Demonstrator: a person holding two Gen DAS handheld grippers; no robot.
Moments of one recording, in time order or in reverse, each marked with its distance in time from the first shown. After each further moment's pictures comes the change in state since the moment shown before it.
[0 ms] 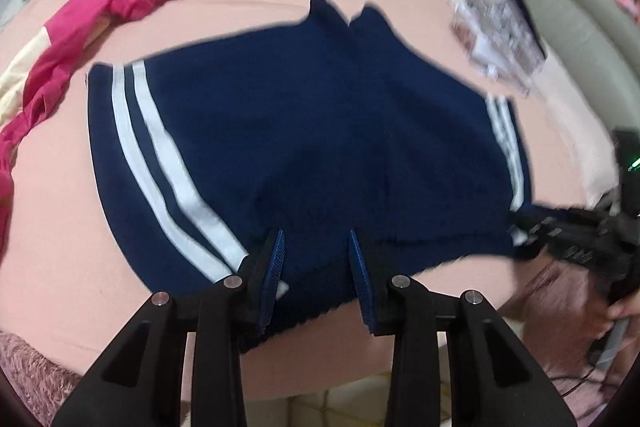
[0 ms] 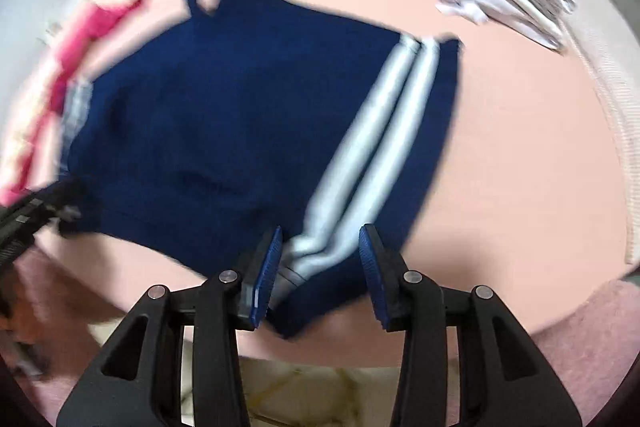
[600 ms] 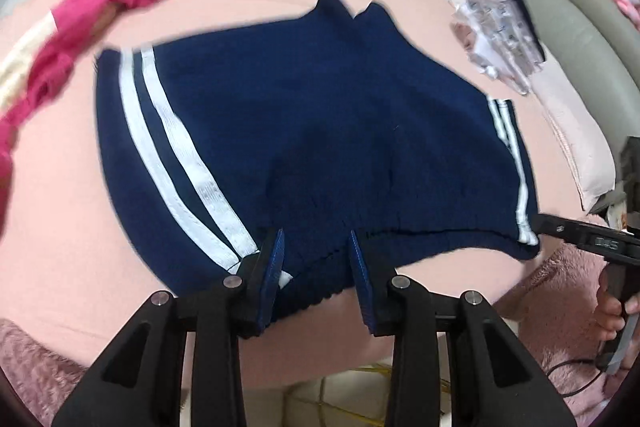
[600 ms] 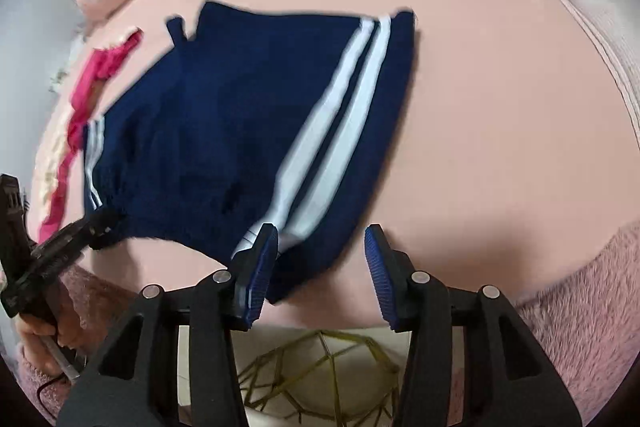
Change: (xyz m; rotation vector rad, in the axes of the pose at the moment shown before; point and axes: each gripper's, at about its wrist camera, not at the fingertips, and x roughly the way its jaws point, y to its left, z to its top) left arm -0.003 0.006 -0.018 -0.030 -0.014 -0.022; right arm -0.023 -0.044 -0.024 0.187 0.024 0.115
